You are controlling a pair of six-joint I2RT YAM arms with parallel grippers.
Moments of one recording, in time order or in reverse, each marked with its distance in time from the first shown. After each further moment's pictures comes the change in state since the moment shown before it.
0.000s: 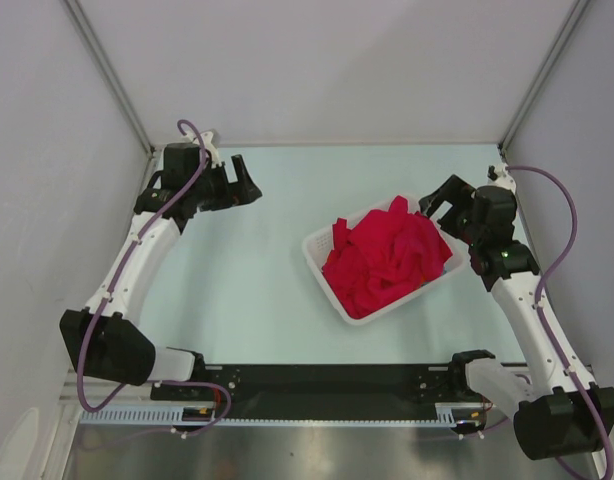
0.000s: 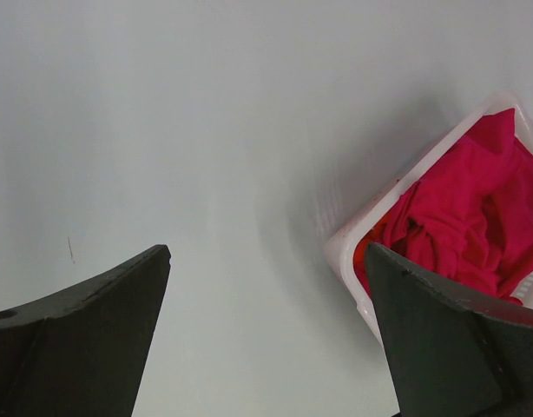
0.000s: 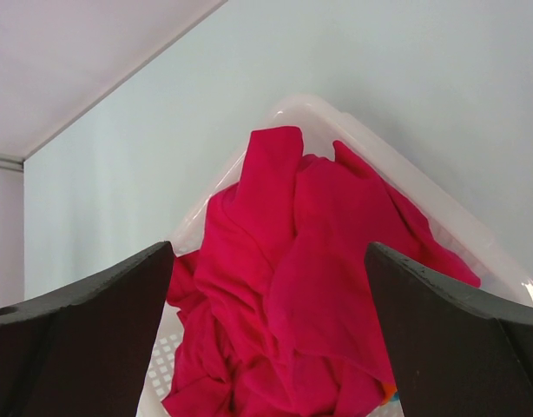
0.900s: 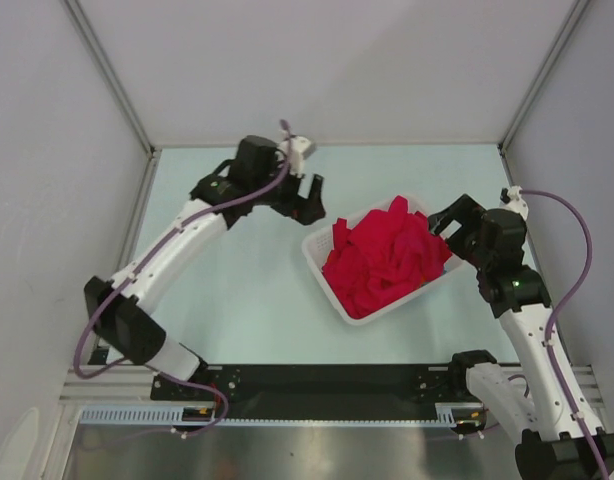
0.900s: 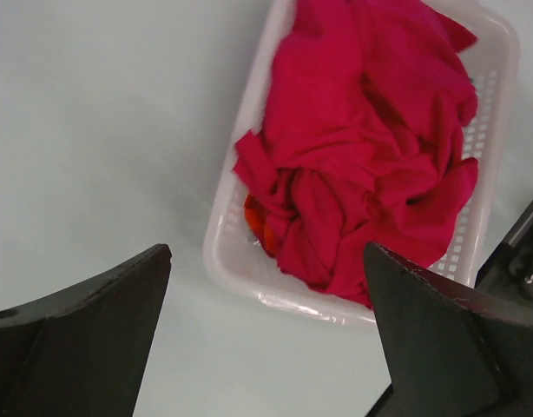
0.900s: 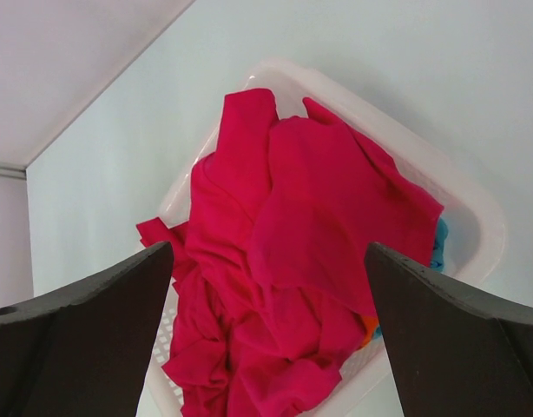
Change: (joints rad) left arm -0.351 0.122 0.174 -0.046 0.051 0.238; right arm 0.007 -0.192 -0.071 -0.129 0.047 0.068
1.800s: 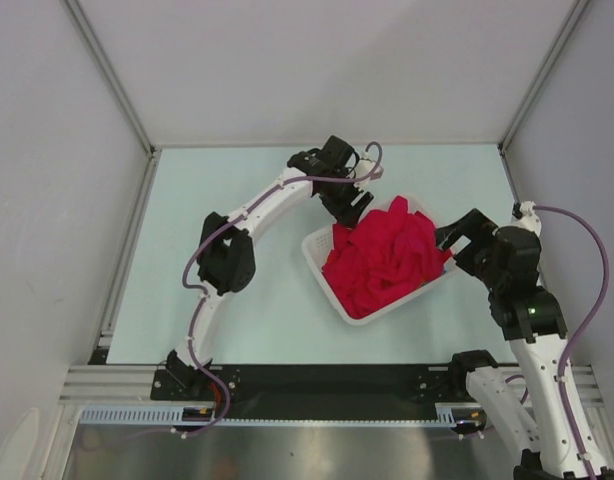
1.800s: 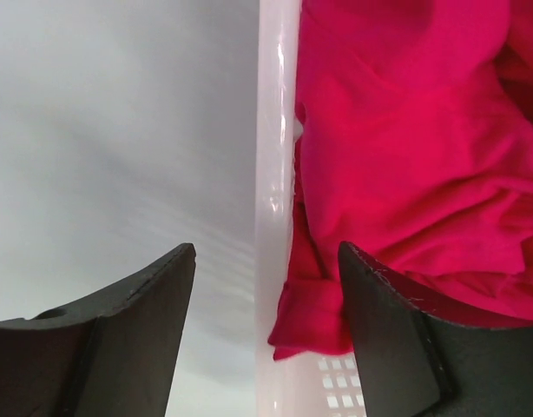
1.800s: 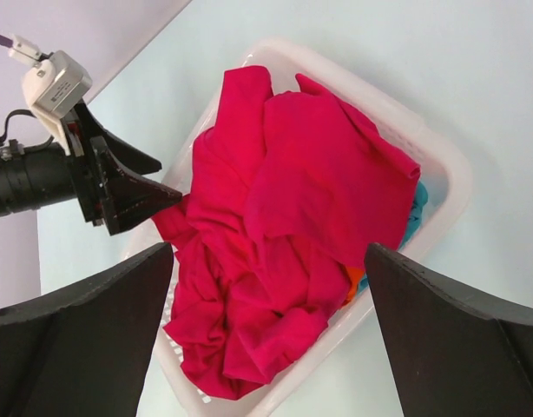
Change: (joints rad) left arm -0.142 0.807 0.703 -0.292 0.014 0.361; right arm 0.000 -0.151 0.023 -0.176 -0.005 0.000
